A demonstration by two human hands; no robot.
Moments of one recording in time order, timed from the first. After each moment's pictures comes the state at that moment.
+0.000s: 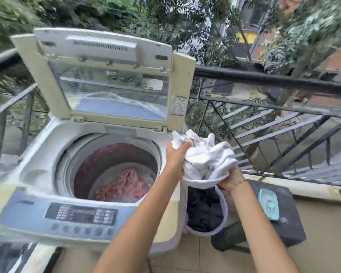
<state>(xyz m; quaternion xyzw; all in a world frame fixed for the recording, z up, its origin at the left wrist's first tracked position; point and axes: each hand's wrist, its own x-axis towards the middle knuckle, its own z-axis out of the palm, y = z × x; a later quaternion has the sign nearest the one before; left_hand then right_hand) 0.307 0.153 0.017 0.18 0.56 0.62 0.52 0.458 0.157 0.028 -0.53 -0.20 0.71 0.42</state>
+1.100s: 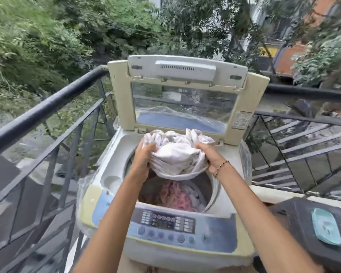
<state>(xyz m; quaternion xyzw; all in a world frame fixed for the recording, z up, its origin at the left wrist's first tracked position) 0.018 0.045 0.039 0.23 0.53 0.67 0.46 0.194 0.143 0.045 -0.47 -0.41 0.72 0.29</state>
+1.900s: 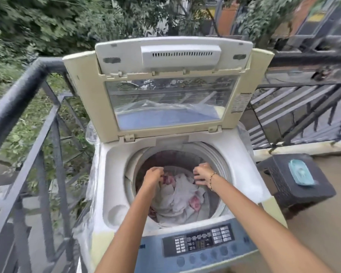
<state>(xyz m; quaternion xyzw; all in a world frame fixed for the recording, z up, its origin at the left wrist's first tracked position) -0.038 0.109 -0.079 0.25 0.70 0.34 0.58 0.144 0.141 -0.062 -0.72 -0.32 0.58 0.19</state>
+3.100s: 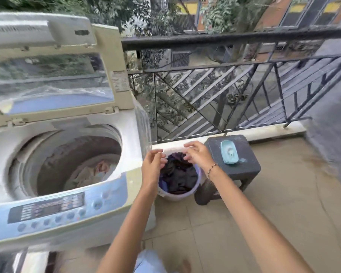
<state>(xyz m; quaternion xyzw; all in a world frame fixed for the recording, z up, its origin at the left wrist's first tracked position) 0.384 0.032 -0.020 0.30 0.60 0.53 0.52 0.535 0.081 -0.018 -0.64 -0.46 0.52 0.34</state>
